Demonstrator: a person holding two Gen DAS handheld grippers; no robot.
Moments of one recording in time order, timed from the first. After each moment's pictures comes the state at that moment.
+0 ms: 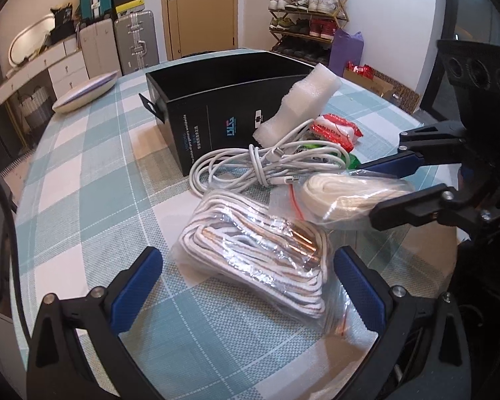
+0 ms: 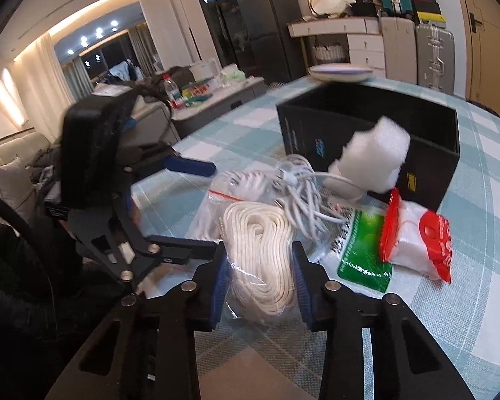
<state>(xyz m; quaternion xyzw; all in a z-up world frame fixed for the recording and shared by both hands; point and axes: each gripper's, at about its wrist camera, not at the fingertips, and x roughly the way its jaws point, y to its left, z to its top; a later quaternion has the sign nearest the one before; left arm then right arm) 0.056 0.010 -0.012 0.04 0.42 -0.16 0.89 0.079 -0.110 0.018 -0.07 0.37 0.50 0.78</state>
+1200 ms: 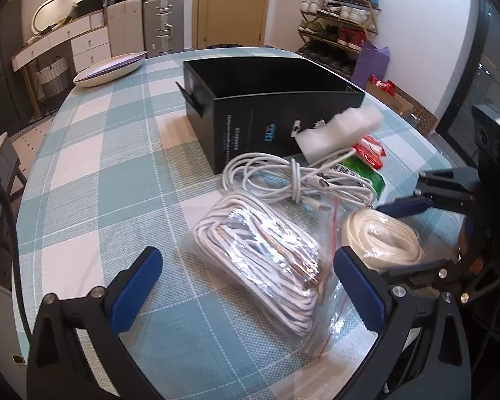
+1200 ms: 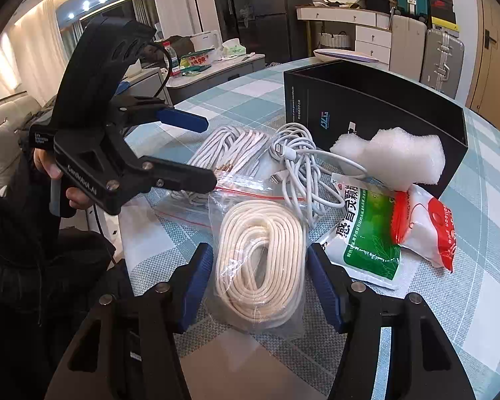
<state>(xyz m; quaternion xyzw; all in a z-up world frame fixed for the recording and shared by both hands) 0.067 0.030 -0.008 -0.01 0.43 -0.12 0.89 0.067 -0.094 0.000 -0.17 0.40 0.47 0.77</state>
